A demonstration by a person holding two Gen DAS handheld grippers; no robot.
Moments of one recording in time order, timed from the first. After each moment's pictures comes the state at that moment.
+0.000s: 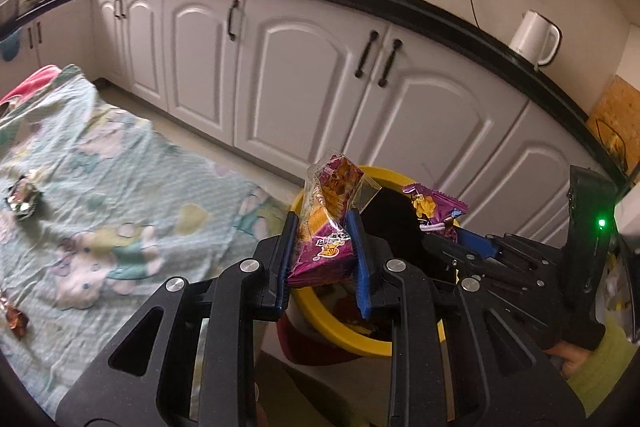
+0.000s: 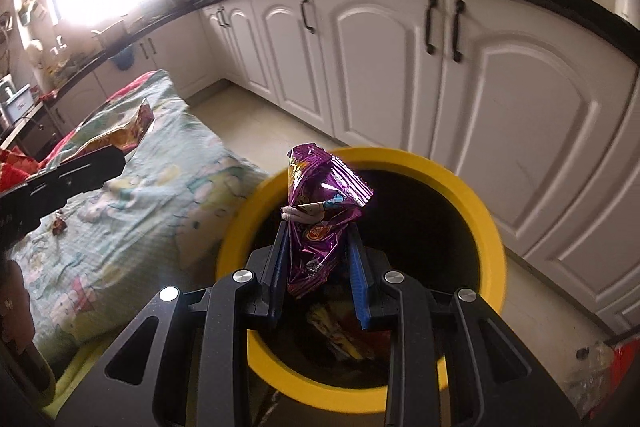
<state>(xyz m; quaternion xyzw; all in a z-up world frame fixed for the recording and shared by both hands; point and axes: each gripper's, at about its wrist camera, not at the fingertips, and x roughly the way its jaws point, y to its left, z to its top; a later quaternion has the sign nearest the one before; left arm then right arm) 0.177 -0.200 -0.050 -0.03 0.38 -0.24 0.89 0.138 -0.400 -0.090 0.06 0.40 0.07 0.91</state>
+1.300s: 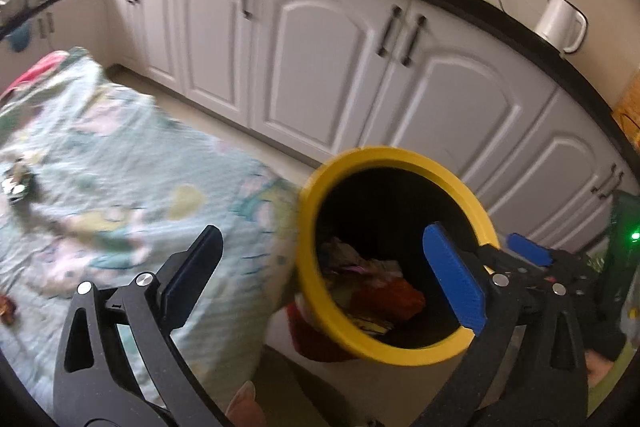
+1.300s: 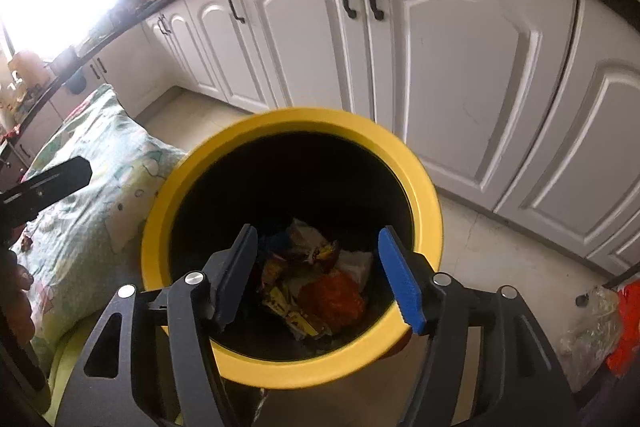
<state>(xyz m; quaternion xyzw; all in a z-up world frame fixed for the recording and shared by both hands) 0.188 -0.204 -0.068 -0.02 0.40 -0.19 0.90 0.116 -0.452 -0.119 0.10 0.41 -0.01 0.91</state>
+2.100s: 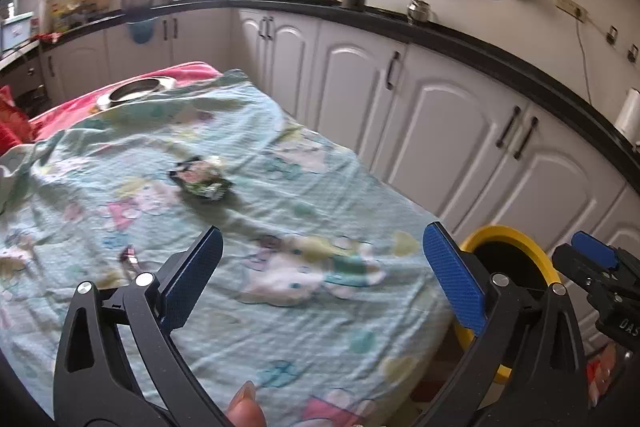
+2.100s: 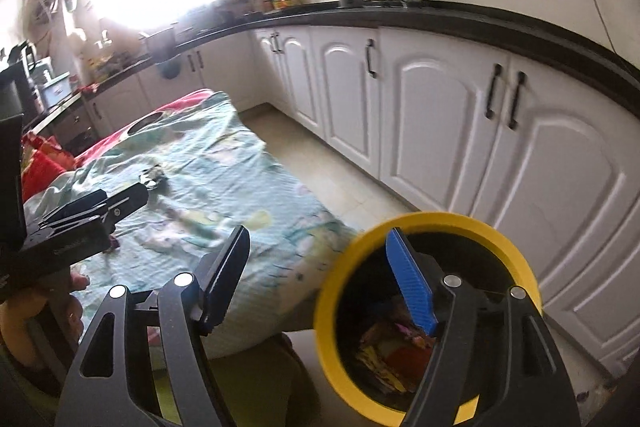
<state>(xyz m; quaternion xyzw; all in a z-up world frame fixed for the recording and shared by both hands) 0.159 -0.052 -0.033 -0.08 0.31 0.00 0.95 0.139 -0.317 -0.028 0.02 0.33 0.14 0.93</state>
